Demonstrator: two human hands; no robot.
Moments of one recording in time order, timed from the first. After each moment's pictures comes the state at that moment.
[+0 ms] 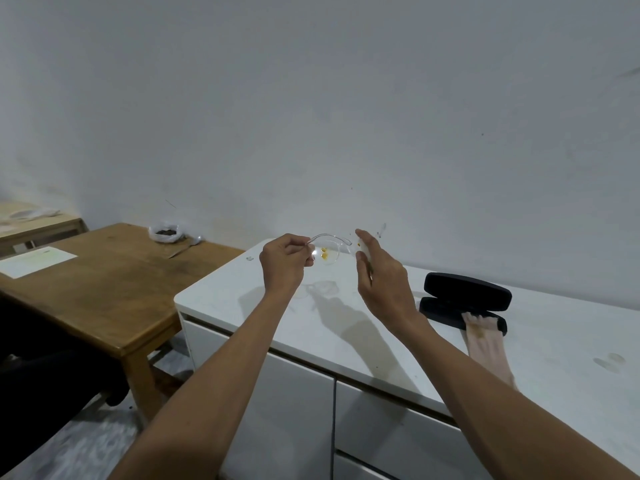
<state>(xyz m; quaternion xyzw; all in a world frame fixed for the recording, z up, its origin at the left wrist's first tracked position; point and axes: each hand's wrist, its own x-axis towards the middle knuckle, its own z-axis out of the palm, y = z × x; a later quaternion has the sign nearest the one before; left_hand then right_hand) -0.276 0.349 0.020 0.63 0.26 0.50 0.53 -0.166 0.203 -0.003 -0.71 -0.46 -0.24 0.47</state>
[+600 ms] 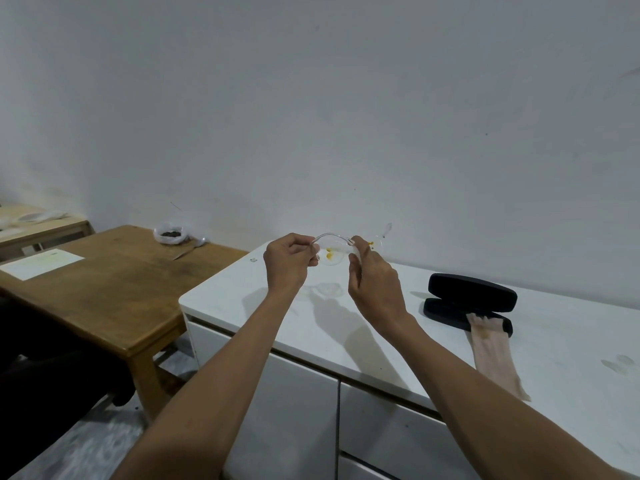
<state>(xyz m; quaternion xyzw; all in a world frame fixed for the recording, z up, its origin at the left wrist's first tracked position) -0.277 0.350 0.025 0.63 0.24 0.49 0.55 -0.180 0.220 -0.006 -0.72 -0.46 -0.29 0.44</state>
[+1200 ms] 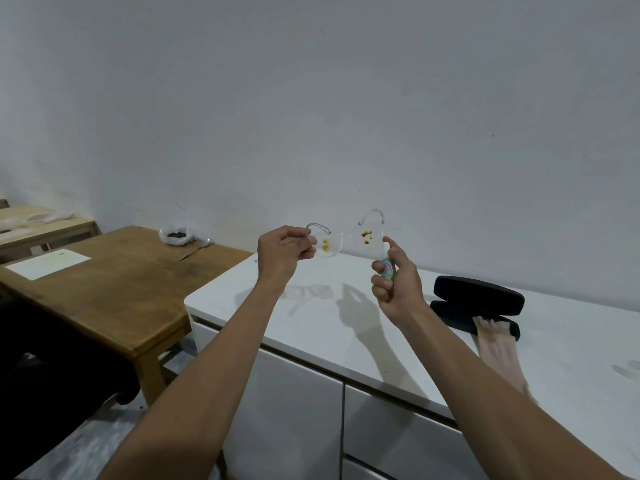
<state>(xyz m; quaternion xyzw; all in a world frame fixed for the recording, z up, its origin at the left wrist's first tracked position) -0.293 0.362 0.048 0.60 0.21 0.47 0.61 -0.158 0.207 0.016 -0.39 -0.13 0.35 0.84</state>
